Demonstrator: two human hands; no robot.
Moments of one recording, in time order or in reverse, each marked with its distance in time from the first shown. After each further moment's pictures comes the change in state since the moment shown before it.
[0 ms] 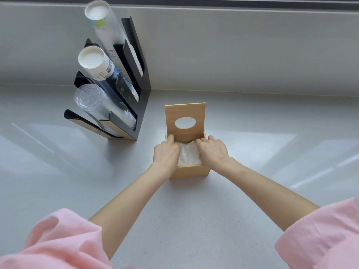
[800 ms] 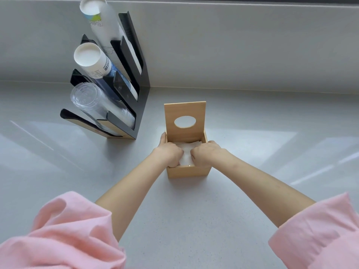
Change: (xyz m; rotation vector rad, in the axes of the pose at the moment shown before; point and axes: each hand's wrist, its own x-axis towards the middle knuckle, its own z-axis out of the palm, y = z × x) left_hand 0.029 -0.006 -0.001 0.179 -0.394 0.289; right_hand 0.012 -0.010 -0.010 -0.080 -0.417 -0.089
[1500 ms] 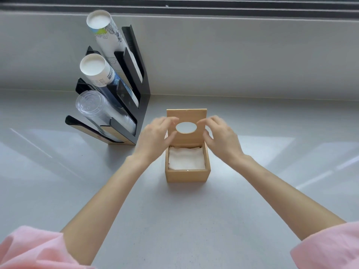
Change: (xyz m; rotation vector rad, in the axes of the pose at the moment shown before) left_hand -0.053 -0.031 -0.015 -0.670 0.990 -0.042; right_hand -0.038 0.027 -0.019 0.613 0.887 0.049
